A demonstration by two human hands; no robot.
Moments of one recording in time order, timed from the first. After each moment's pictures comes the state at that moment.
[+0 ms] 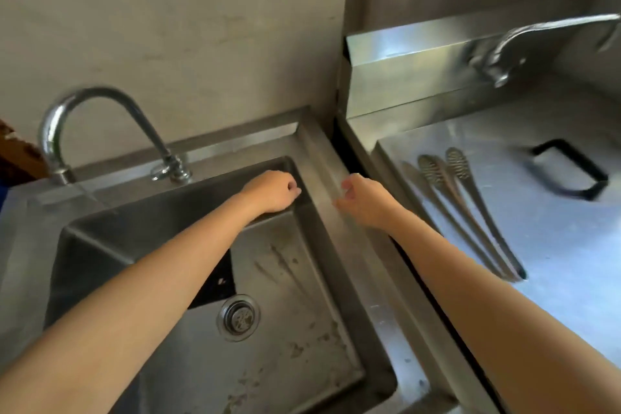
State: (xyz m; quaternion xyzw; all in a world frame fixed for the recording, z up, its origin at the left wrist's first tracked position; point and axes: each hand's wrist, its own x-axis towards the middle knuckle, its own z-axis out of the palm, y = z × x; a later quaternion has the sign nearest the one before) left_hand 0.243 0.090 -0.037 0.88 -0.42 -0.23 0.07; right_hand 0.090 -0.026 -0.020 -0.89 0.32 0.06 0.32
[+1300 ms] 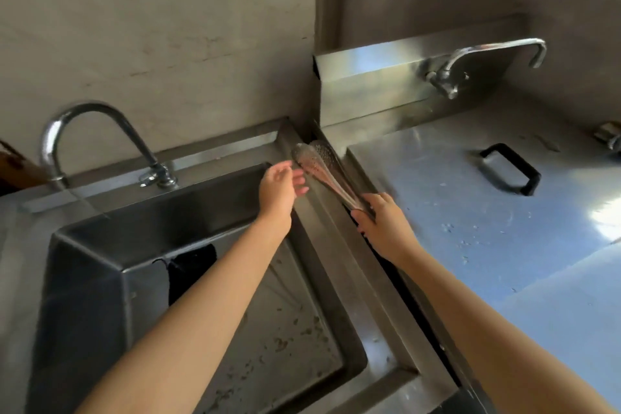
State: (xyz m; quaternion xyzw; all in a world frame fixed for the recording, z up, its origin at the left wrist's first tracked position) left_hand 0.159 0.071 -0.005 0.64 -0.01 -0.27 0.72; right_hand 0.003 -0.021 -0.009 -0.89 0.32 -0.11 0.32
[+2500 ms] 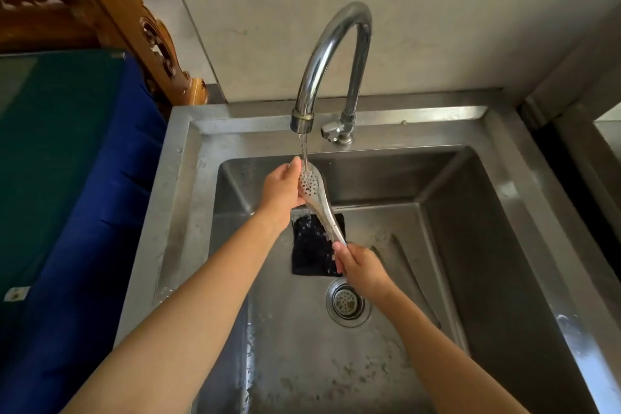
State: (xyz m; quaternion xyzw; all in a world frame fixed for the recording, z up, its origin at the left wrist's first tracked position) left_hand 0.388 0.326 -0.136 0.68 0.13 -0.24 0.68; right_hand 0.233 0.229 -0.203 -0.81 0.23 0.08 0.54
